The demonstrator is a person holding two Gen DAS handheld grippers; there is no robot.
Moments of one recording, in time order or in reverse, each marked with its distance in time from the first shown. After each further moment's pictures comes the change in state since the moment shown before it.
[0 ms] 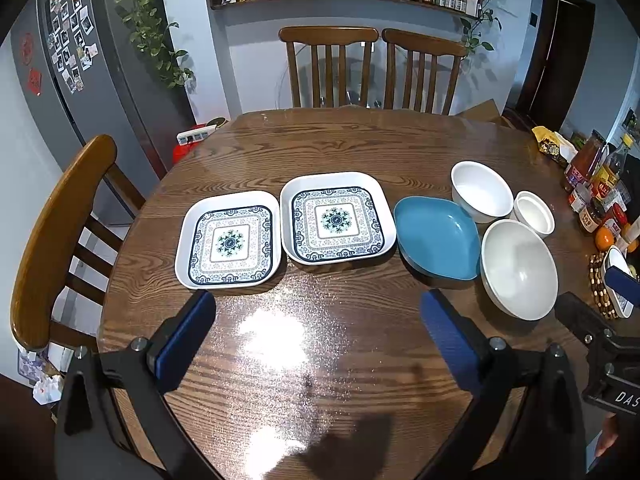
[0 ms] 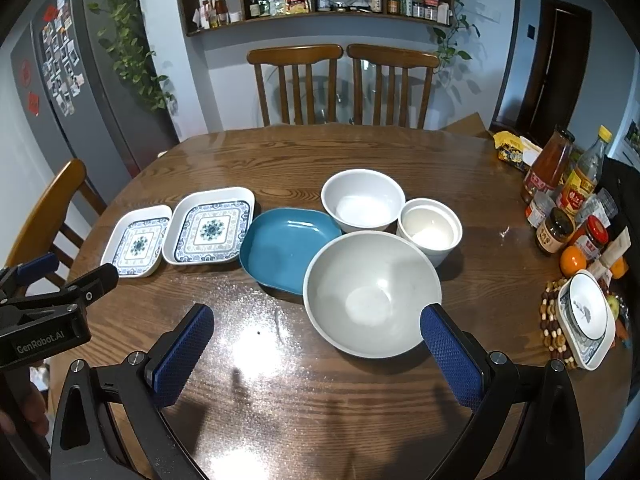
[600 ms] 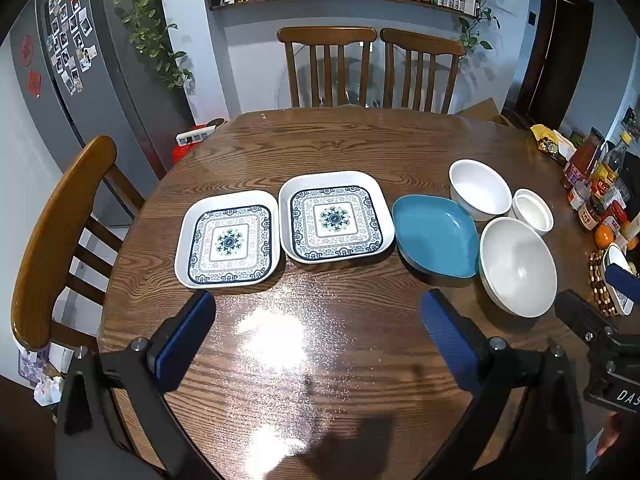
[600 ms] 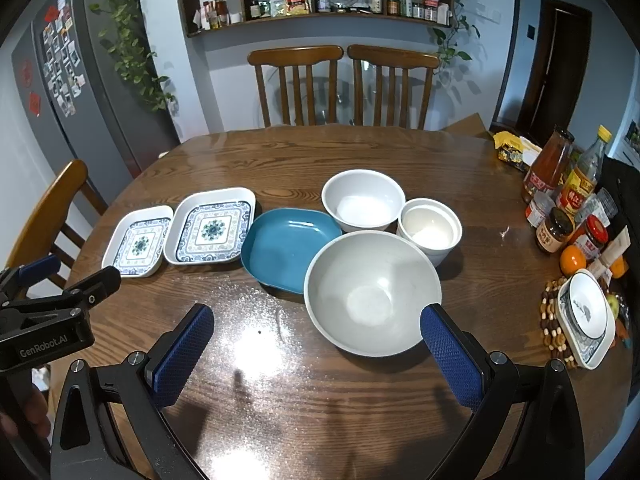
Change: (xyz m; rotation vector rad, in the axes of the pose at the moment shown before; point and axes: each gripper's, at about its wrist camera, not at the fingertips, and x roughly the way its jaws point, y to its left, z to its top) left arm -0.002 -0.001 -0.005 0.004 -0.002 -0.001; right arm 0.000 0.000 0.000 0.003 -0.002 0.001
